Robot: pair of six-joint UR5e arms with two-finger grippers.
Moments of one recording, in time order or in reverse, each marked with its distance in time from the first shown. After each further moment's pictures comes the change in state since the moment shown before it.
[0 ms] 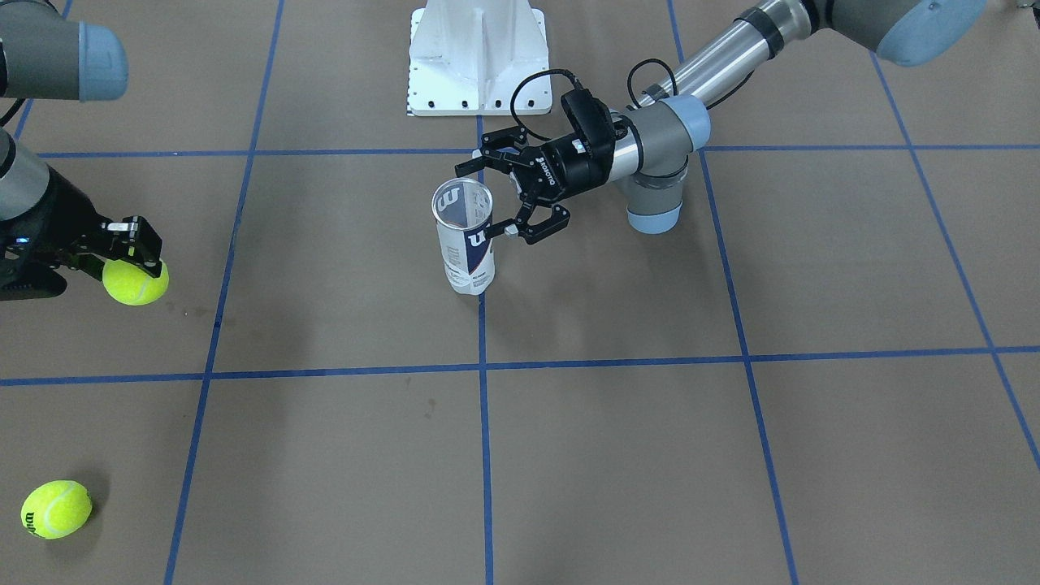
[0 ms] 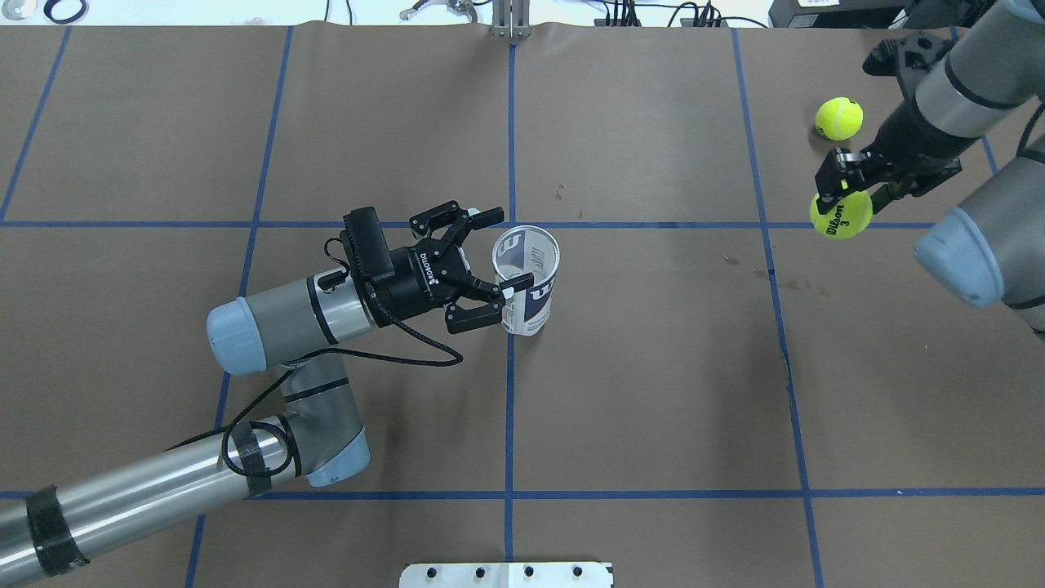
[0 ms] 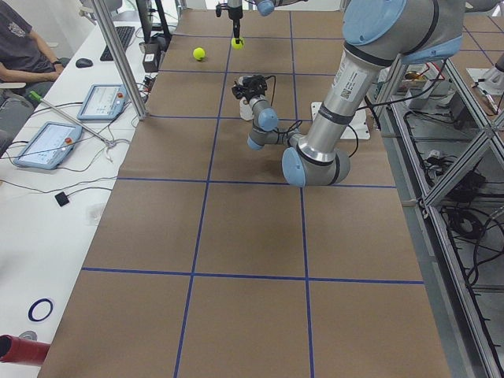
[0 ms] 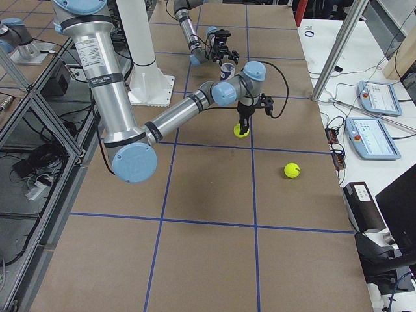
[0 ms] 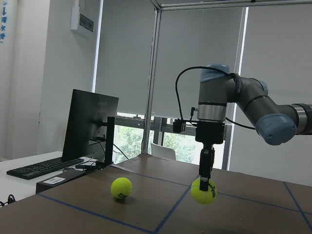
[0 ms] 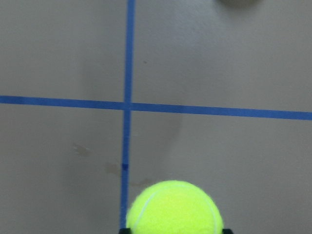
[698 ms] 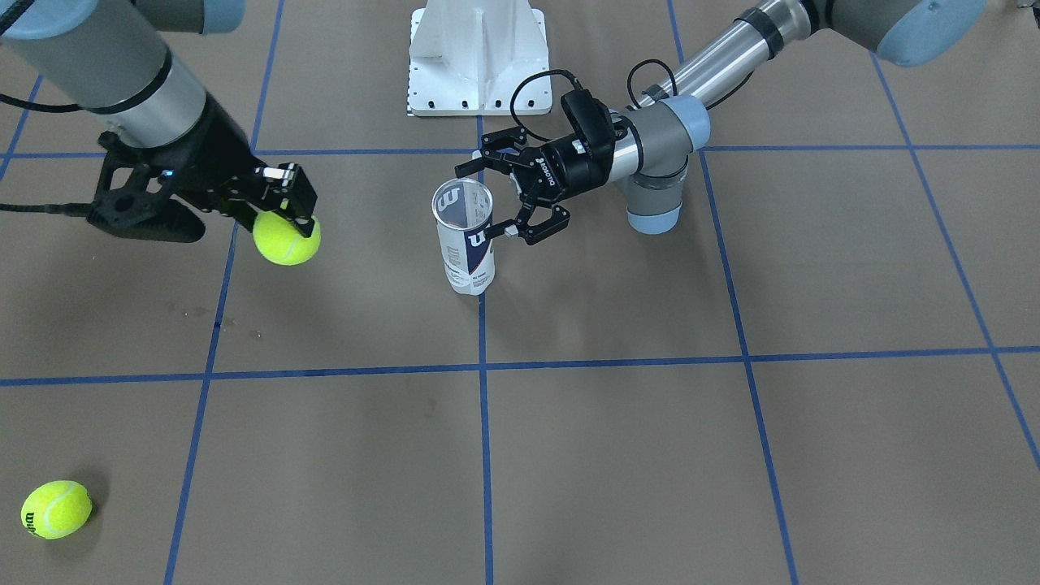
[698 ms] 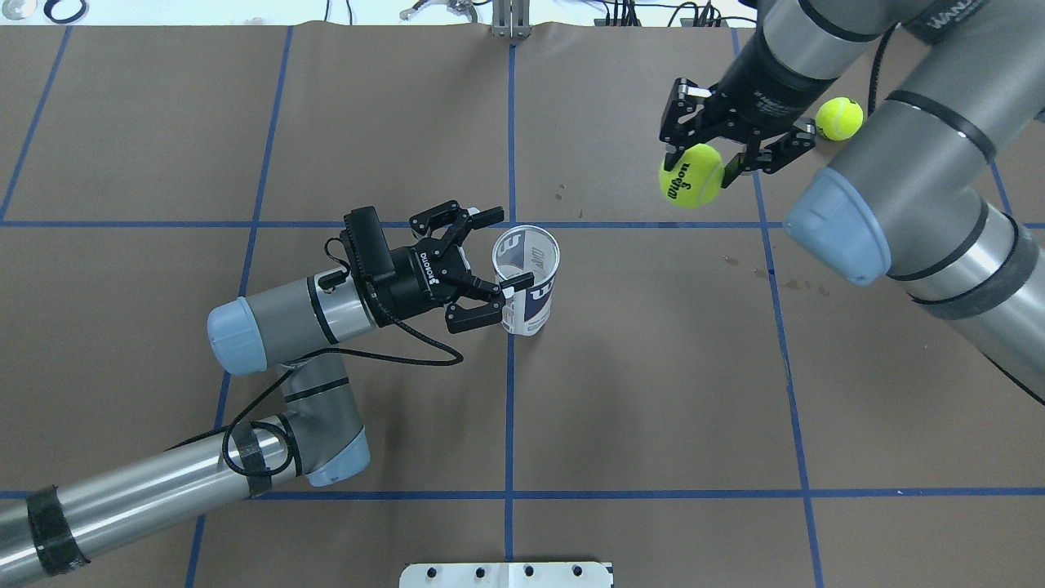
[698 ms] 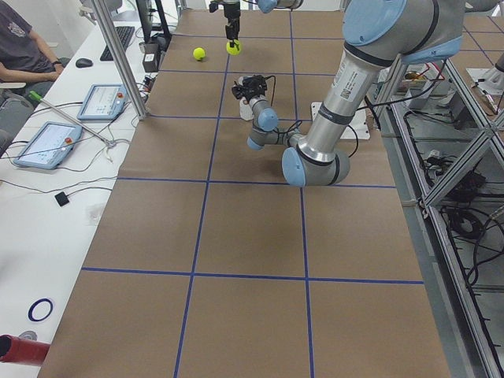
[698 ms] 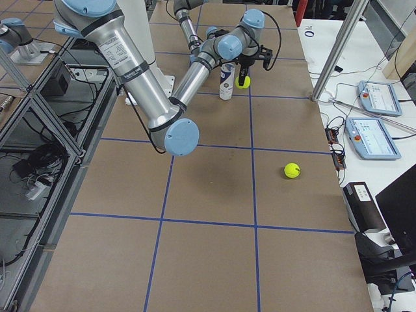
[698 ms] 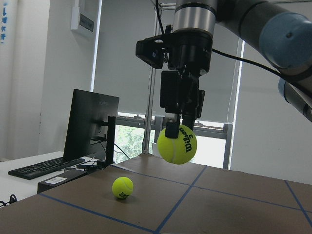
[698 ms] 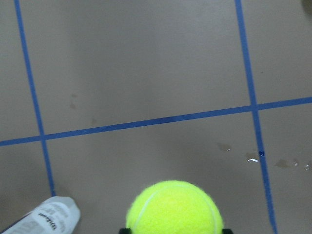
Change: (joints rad) left arm 0.000 -0.001 0.001 0.000 0.002 0.002; right arm -0.125 0.315 0.017 -0.064 0.031 0.489
